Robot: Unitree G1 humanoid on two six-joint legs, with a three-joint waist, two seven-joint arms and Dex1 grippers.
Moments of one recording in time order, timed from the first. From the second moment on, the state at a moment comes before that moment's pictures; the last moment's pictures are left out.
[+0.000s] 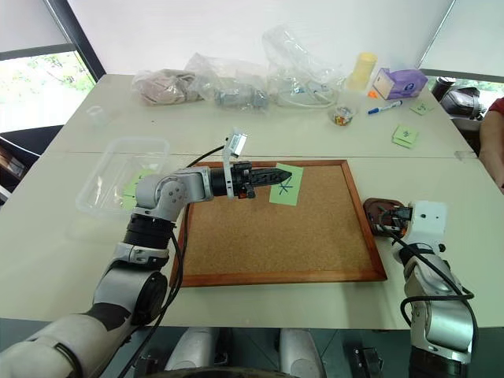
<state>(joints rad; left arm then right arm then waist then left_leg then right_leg) -0.83 0.07 0.02 0.28 -0.55 0.98 -0.86 0.02 -0.33 -0.45 -0.31 0.26 0.61 0.14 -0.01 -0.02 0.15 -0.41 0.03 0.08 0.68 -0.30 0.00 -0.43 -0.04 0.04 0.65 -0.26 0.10</state>
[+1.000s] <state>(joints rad) -0.93 0.39 0.13 0.19 -0.58 0.94 -0.71 -0.03 -0.43 -0.35 -0.65 0.44 0.55 0.27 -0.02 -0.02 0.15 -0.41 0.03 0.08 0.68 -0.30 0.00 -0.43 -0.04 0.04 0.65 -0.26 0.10</state>
